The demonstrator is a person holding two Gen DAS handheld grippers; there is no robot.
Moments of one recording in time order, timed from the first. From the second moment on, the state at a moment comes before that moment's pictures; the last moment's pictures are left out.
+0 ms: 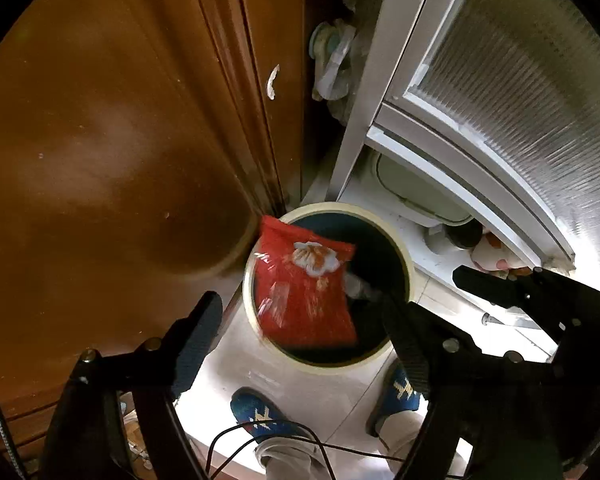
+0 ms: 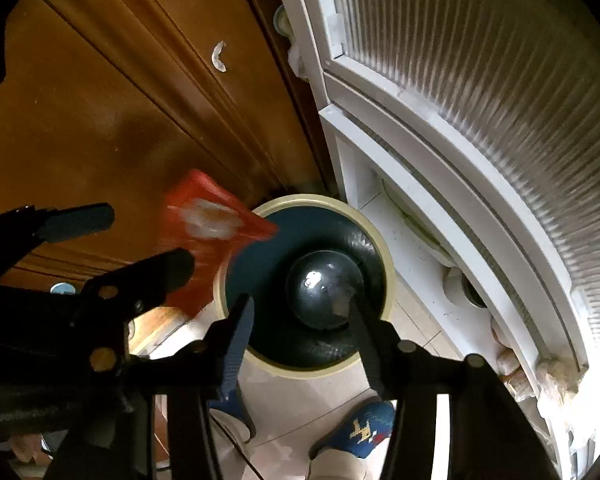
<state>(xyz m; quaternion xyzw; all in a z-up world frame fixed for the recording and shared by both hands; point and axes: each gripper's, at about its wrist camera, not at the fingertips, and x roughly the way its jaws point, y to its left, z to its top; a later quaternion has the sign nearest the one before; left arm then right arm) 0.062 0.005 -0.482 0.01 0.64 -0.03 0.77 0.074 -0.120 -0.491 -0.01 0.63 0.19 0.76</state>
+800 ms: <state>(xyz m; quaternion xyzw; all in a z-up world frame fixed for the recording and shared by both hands) 0.028 0.001 -0.370 -0.02 0.62 -0.05 0.78 0.035 -0.139 -0.387 -0.01 0.65 0.16 0.74</state>
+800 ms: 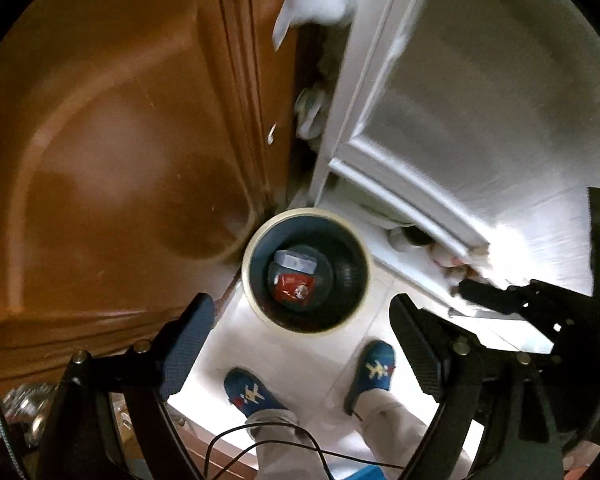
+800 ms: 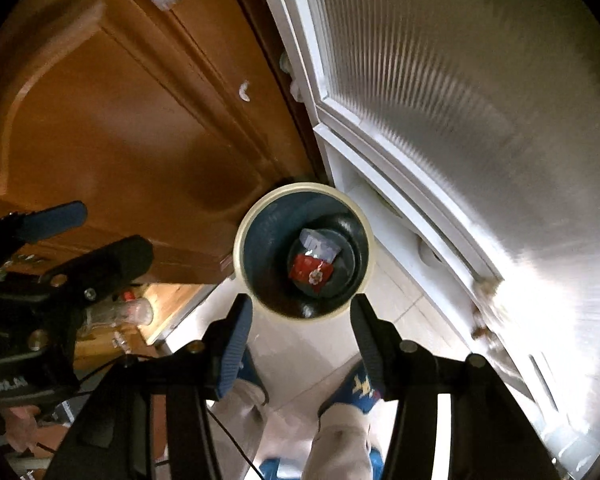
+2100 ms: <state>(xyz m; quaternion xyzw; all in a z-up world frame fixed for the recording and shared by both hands) 0.062 -0.015 0.009 0.02 0.38 0.02 0.92 0.094 -0.177 -0.007 -0.02 0.39 0.30 0.87</state>
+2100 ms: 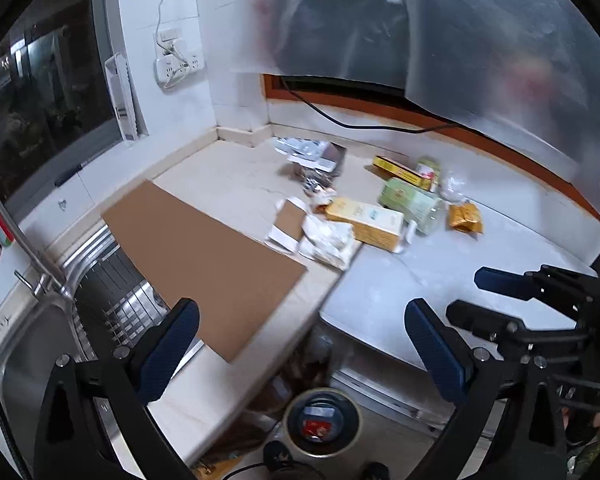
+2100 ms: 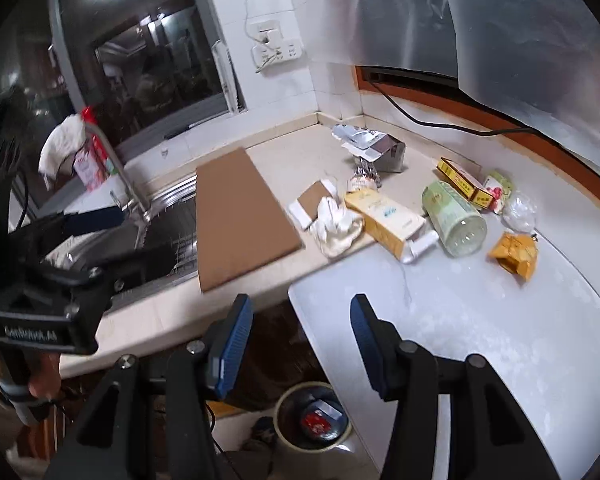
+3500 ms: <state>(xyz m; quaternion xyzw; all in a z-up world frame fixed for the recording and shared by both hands) 0.327 0.065 -0.132 -0.03 0.51 -0.17 0.85 0.264 -0.071 -0.128 0.03 0.47 0.11 0.87</state>
